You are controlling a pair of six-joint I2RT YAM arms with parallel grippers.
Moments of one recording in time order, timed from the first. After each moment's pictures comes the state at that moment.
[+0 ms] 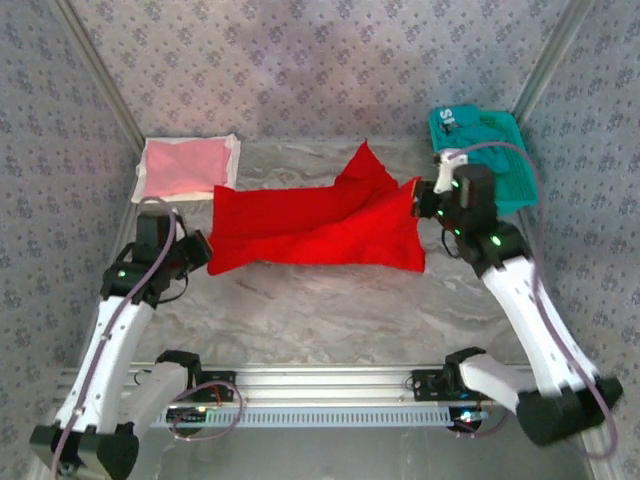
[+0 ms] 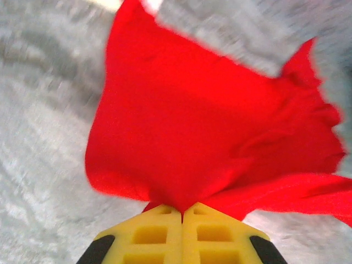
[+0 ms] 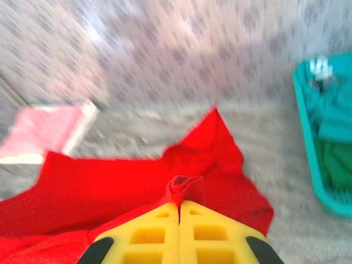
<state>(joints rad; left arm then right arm) -0.17 0.80 1.03 -0.92 0.08 -0.57 0.33 0.88 1.16 -0.53 0.01 0.21</state>
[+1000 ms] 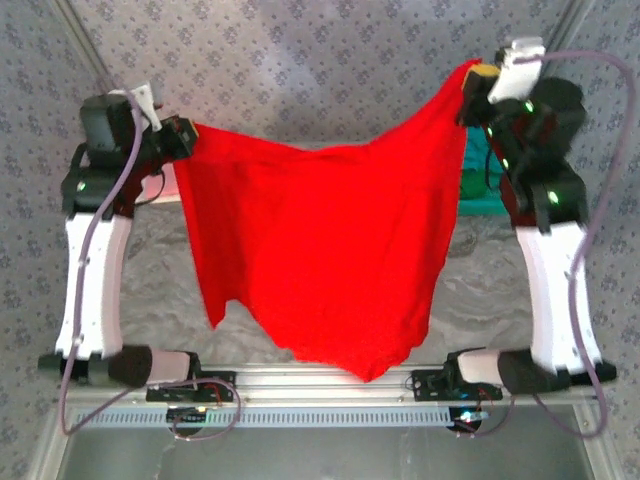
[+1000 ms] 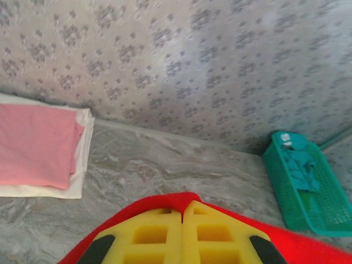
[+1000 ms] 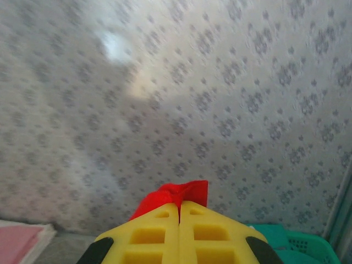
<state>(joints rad) -0.07 1.37 1.83 -0.85 0.23 -0.41 0.16 1.36 1.93 -0.54 0.03 0.01</state>
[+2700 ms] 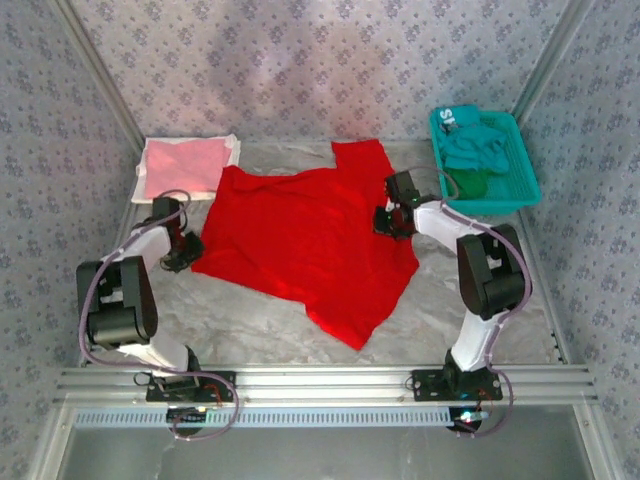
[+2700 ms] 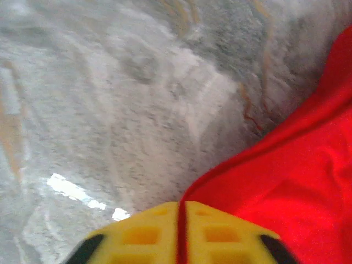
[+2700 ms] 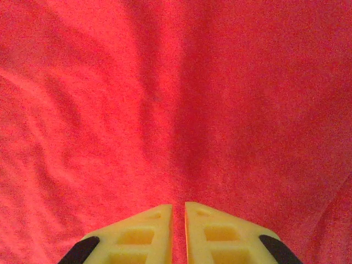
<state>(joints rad) 0.12 1.57 0.90 -0.56 0.04 -0.53 0.32 1.81 1.17 -0.44 -0.09 0.47</state>
